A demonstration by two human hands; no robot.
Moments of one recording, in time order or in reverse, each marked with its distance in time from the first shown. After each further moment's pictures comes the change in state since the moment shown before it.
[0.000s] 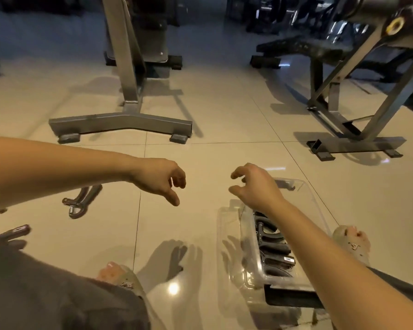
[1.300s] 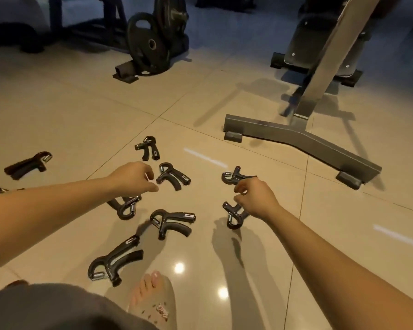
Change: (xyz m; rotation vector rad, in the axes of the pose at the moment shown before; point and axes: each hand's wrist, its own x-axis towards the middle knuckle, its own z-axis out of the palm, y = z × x) left_hand -0.281 -0.440 0.135 -0.430 0.444 -0.977; right_hand 0.141 -0.414 0.272 0.070 -0.433 -0.357
